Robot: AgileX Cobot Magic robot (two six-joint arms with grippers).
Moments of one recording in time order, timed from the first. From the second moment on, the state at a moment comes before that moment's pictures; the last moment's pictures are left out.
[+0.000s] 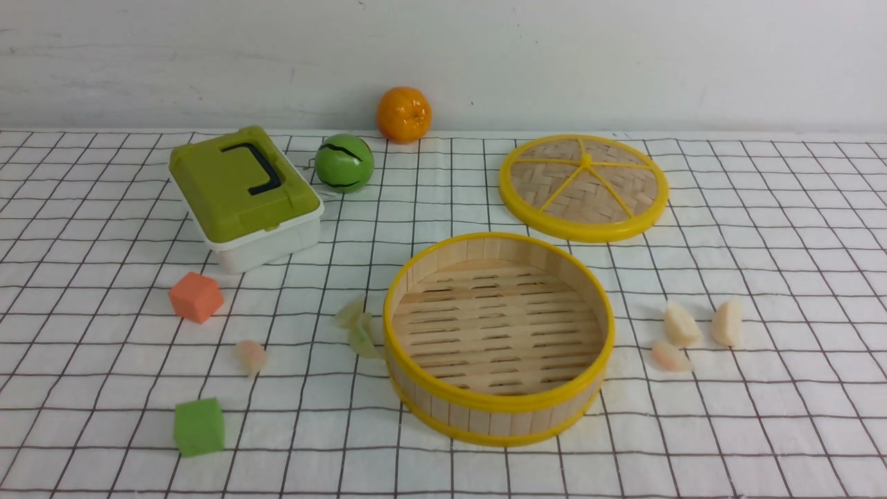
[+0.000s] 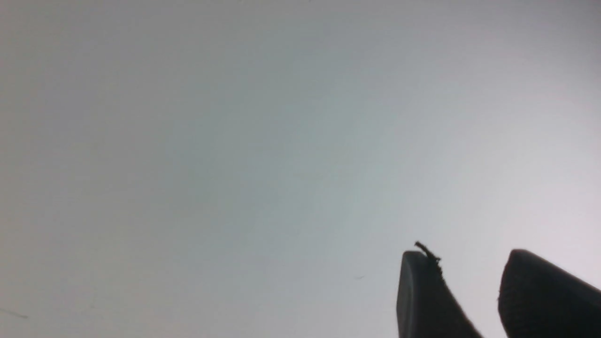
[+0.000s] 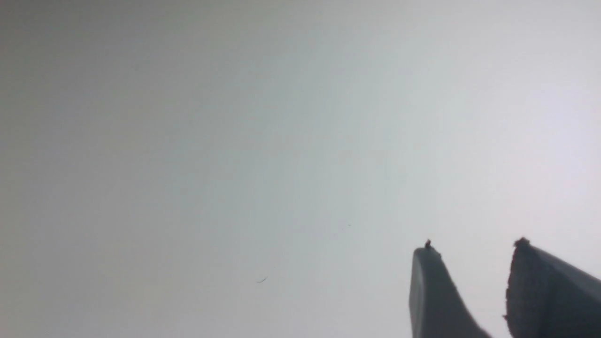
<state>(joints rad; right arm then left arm) 0.02 -0.01 0.03 0.03 -0.74 0.19 -0.07 -0.01 0.03 0.07 -0.73 -0.51</state>
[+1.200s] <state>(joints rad) 0.02 0.81 -0.51 0.20 0.60 -0.11 -0.07 1.16 -0.99 0.05 0.70 -0.50</state>
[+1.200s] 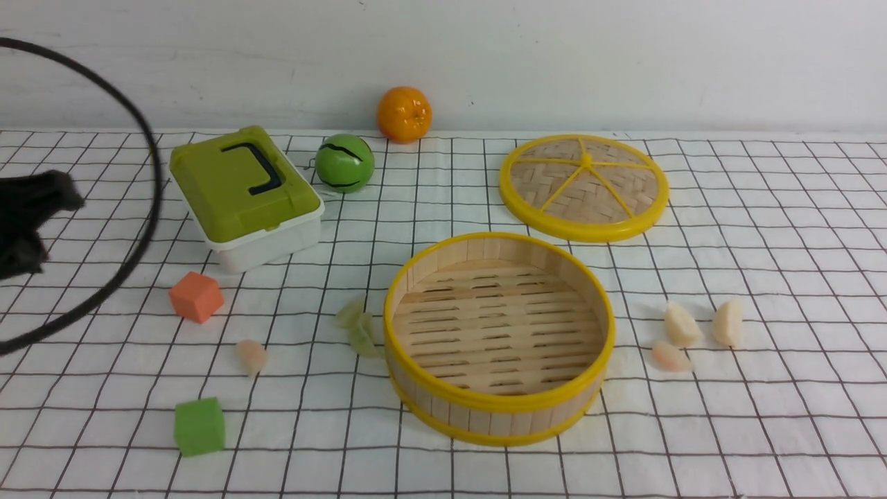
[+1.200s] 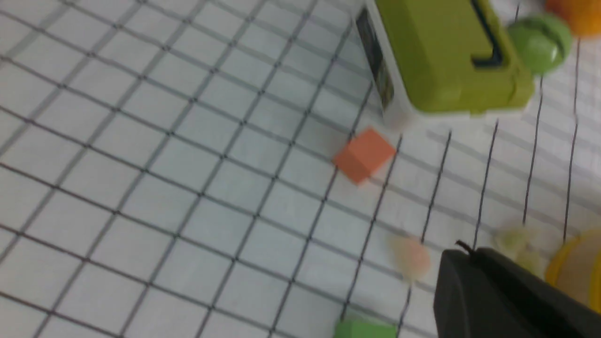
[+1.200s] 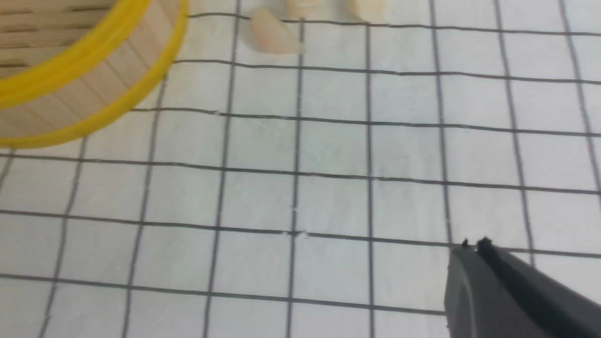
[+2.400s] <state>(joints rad) 0.02 1.13 -0.58 0.60 0.73 -0.54 -0.25 1.91 -1.44 0.12 0.94 -0.55</state>
